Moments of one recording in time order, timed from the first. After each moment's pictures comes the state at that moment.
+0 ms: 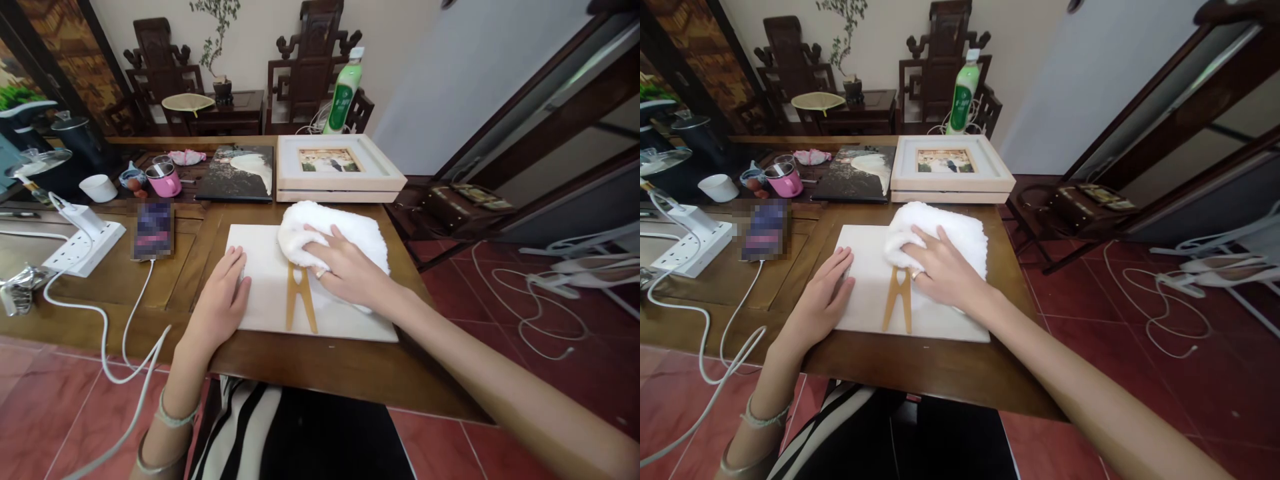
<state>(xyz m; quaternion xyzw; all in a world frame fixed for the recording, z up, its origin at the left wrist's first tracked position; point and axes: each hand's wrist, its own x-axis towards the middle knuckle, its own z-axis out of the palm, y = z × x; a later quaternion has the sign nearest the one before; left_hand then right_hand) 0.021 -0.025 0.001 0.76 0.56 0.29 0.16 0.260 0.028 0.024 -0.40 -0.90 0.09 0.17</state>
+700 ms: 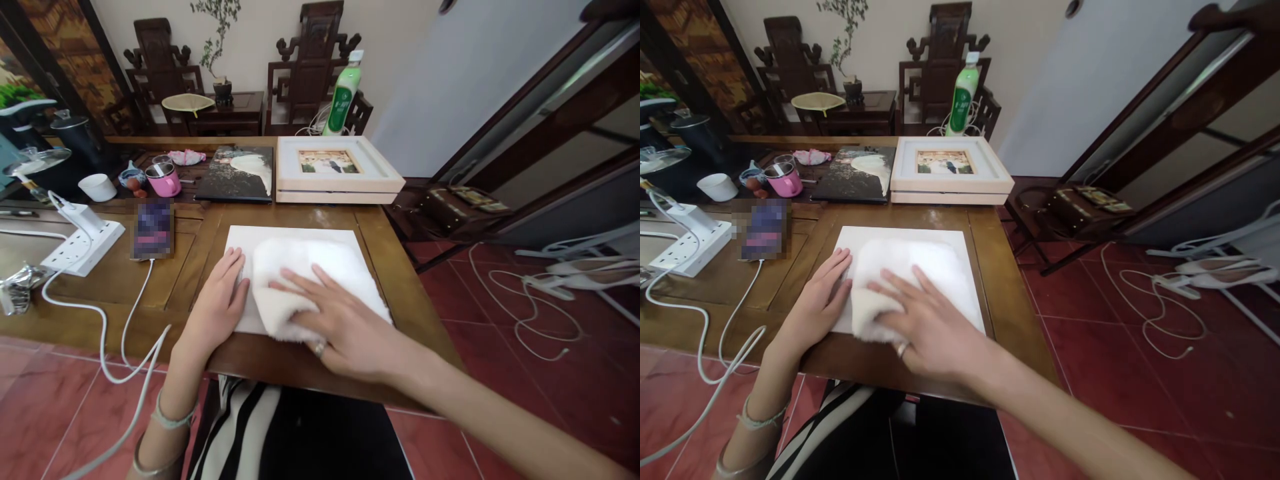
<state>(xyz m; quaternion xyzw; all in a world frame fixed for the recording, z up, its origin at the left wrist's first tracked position) 0.016 -0.026 -0.001 0.76 0.55 0.29 0.16 0.250 -0.037 0.037 -0.28 -0.94 0.16 0.14</state>
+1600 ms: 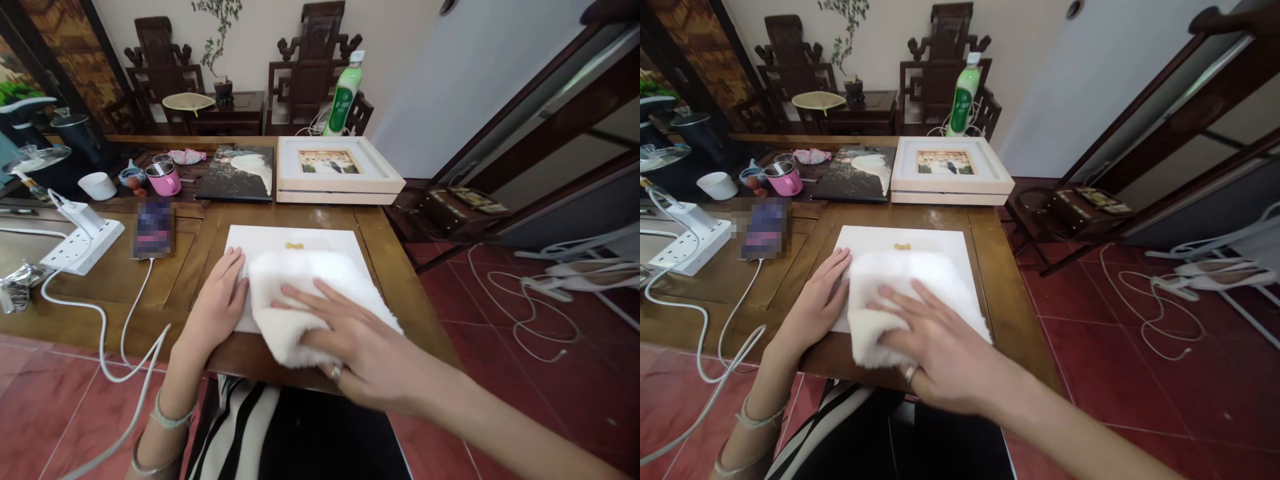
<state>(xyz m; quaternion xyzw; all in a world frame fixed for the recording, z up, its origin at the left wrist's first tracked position) 0.015 -0.026 -0.002 0.77 0.55 0.29 0.16 0.259 -0.054 0.047 -0.26 -0.94 0.18 0.12</state>
